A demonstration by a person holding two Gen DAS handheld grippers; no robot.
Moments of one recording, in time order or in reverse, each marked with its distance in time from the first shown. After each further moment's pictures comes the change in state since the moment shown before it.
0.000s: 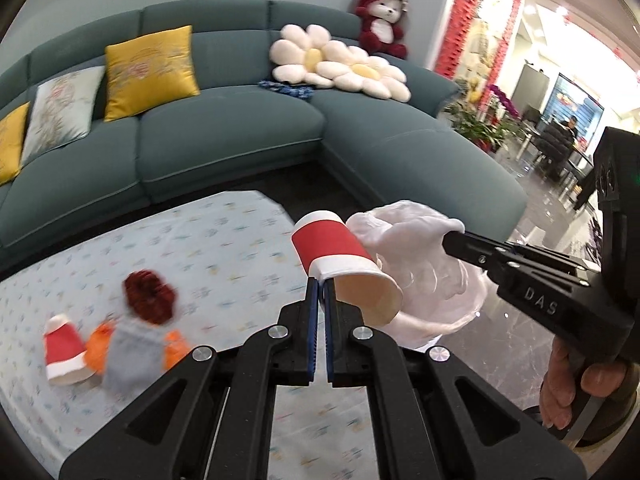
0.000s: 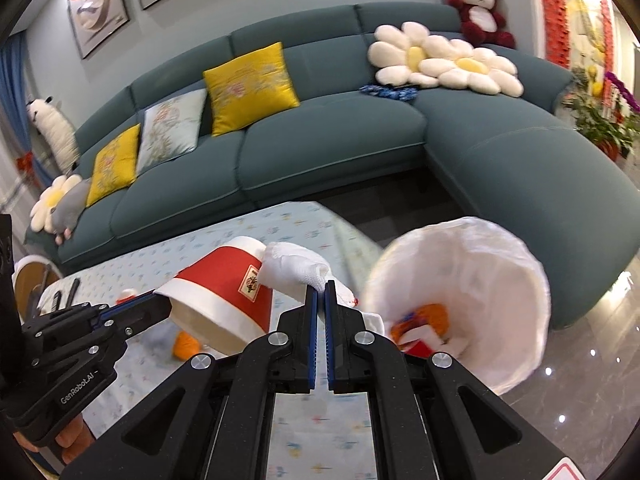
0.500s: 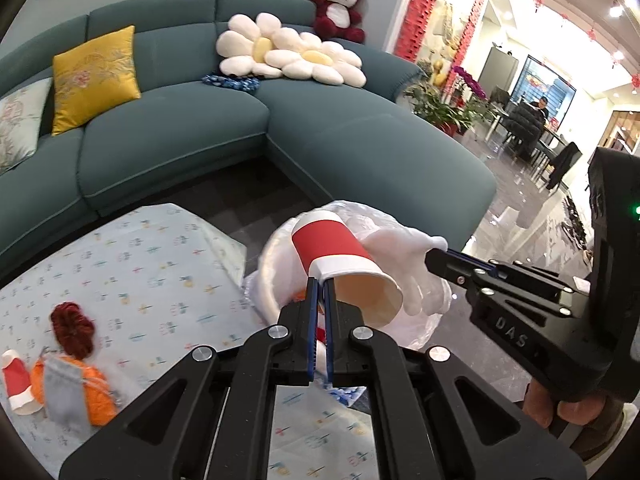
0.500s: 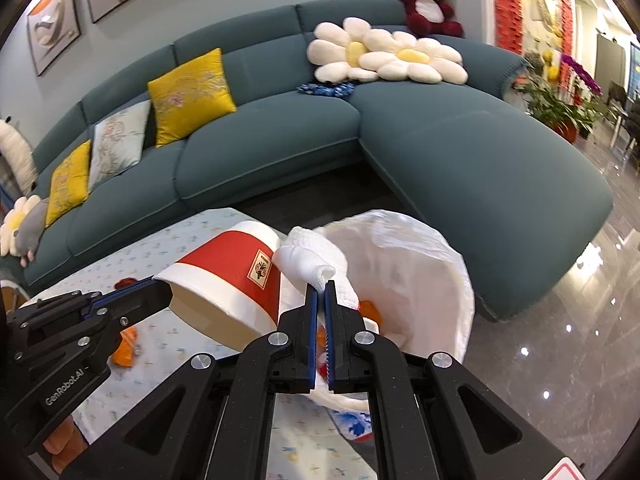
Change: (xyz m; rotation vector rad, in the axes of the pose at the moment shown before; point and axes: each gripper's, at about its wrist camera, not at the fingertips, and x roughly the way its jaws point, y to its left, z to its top) left arm 0.065 -0.076 0.025 0.062 0.045 -0.115; right arm 0.003 -0.083 -0.003 0.076 0.014 -0.141
